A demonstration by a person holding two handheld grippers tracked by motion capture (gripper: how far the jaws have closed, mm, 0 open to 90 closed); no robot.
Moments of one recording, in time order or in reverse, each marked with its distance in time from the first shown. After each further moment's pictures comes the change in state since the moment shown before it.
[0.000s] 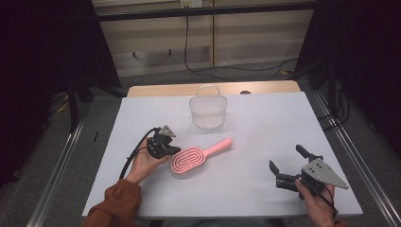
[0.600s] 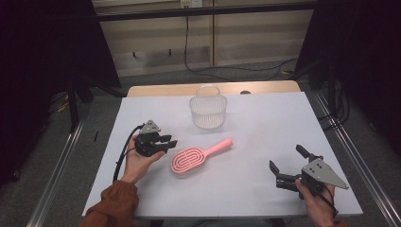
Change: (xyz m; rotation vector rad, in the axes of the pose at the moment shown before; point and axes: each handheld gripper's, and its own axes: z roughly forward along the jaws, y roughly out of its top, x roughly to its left) left arm 0.006 -0.011 -0.033 -0.264 0.043 -0.065; right arm 0.000 0.000 0.000 -0.004 -0.002 0.000
